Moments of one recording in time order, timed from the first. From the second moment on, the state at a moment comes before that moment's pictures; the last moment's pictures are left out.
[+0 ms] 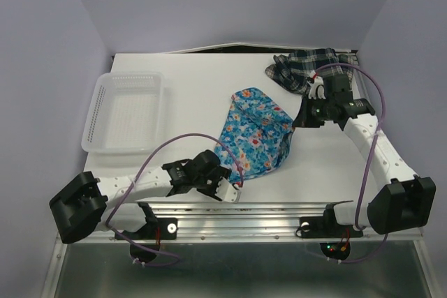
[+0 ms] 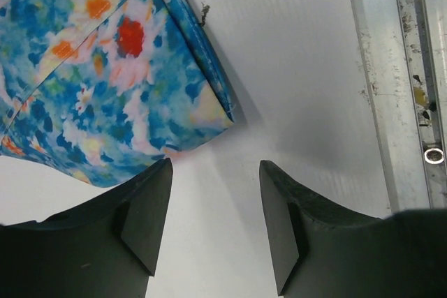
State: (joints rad) left arm -1.01 1.19 0.53 -0.27 0.13 1.00; right arm 0.15 1.30 1.16 -0.77 -0.37 0.19
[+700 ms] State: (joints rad) left arm -1.04 1.23 0.44 0.02 0.08 1.07; right arm 0.09 1.33 1.16 -0.75 -0.45 0.23
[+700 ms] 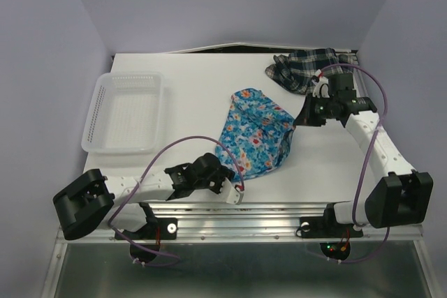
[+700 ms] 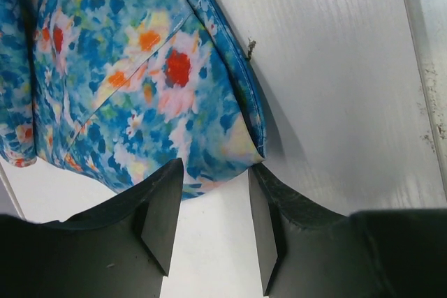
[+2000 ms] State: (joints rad) left arm -0.58 1.10 1.13 -0.09 0.13 0.46; right arm 0.03 1.65 1.89 -0.58 -0.53 0.41
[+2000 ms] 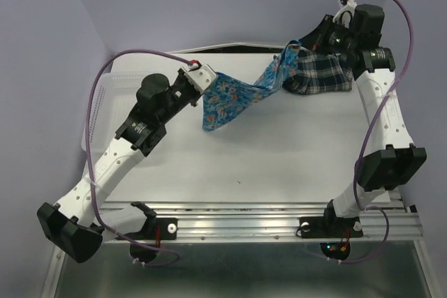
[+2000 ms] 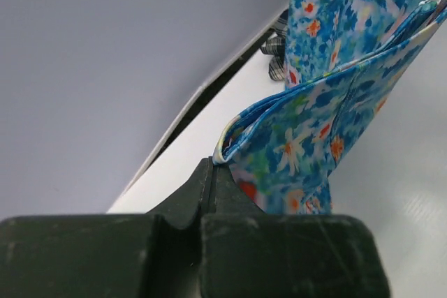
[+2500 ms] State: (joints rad) left arm -0.35 1.53 1.41 -0.01 0.13 0.41; right arm 0.03 2.01 2.27 -0.43 -0.45 0.45
